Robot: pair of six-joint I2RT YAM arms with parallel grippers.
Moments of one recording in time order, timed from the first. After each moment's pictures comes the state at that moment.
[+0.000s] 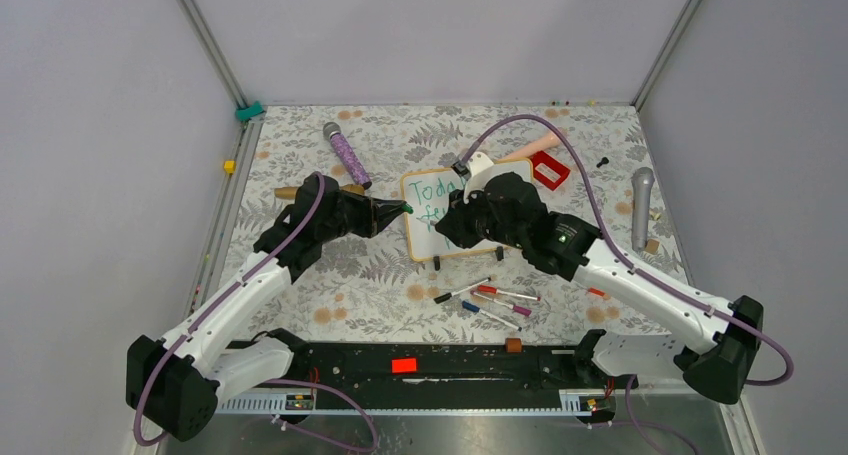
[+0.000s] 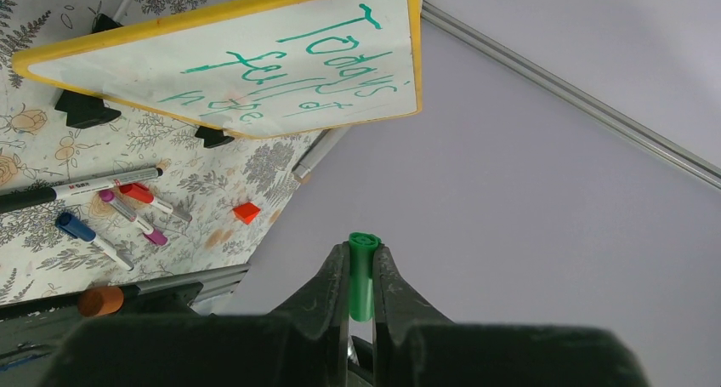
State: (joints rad) left arm -0.48 1.02 0.79 -0.28 0.23 -1.78; right arm 0.91 1.17 1.10 -0.38 -0.01 0.34
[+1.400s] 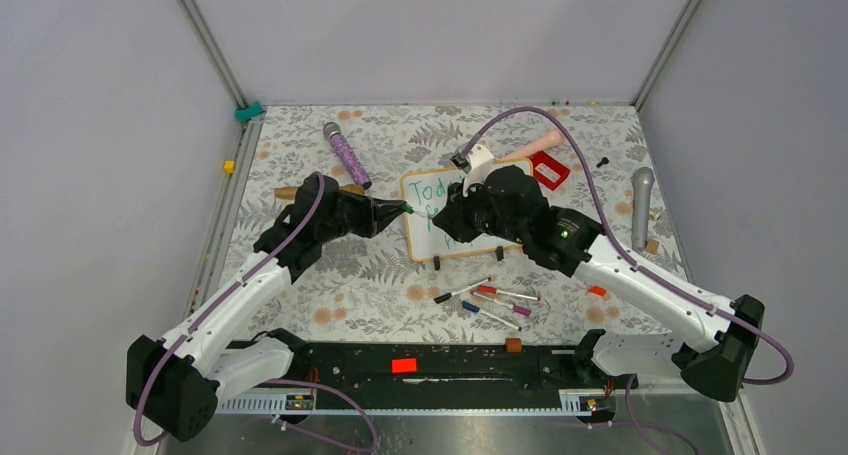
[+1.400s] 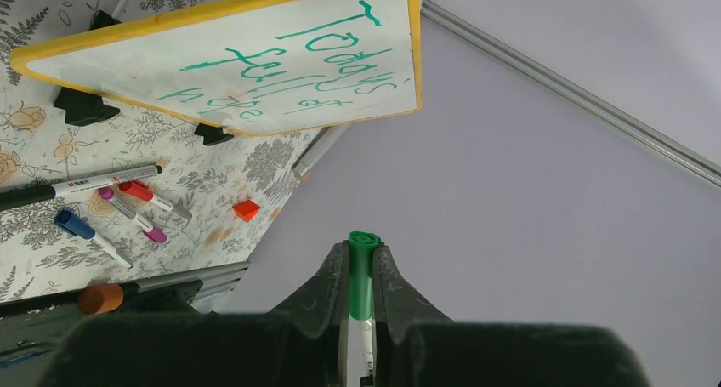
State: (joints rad) left arm -0.48 1.02 0.79 -0.28 0.24 -1.78; right arm 0.91 1.19 1.16 -0.41 -0.01 0.34
